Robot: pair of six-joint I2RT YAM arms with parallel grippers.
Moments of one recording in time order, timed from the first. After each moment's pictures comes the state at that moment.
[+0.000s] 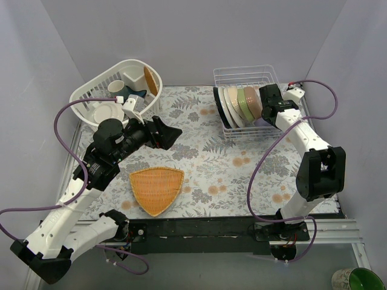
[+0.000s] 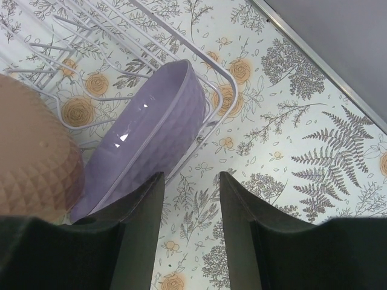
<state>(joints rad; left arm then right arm) -0.57 0.87 1.07 -0.31 0.17 -0.46 0.22 1.66 1.39 -0.74 0.73 0.75</state>
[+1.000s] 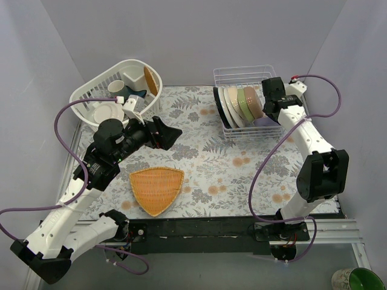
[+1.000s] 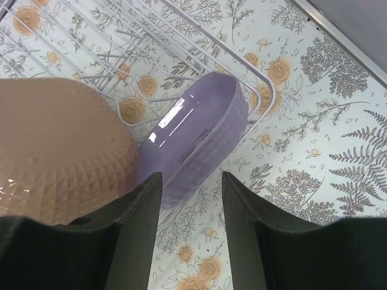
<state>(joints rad) -0.57 0.87 1.07 -0.31 0.17 -0.46 0.22 1.64 1.48 -0.76 0.63 0.81</state>
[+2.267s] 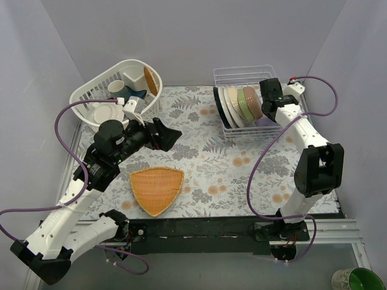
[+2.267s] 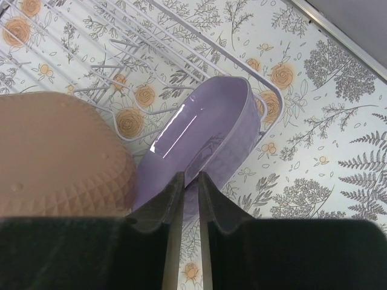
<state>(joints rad) -0.57 0.86 1.06 -0.31 0.17 -0.45 0.21 1.70 1.48 -0.72 0.66 0.83</state>
